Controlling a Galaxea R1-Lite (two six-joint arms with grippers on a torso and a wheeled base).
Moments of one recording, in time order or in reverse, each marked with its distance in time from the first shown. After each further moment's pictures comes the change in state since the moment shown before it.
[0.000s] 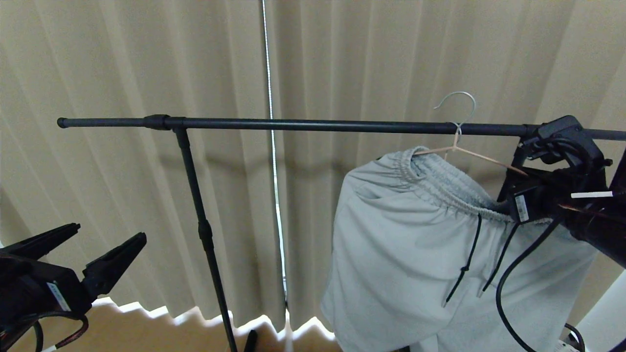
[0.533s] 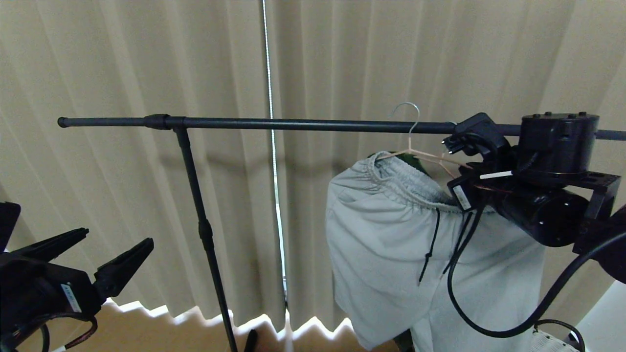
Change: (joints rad) left arm -0.001 0.027 0.007 0.002 0.001 0.008; right arm 0.157 0.198 -0.228 0.129 -0.211 -0.030
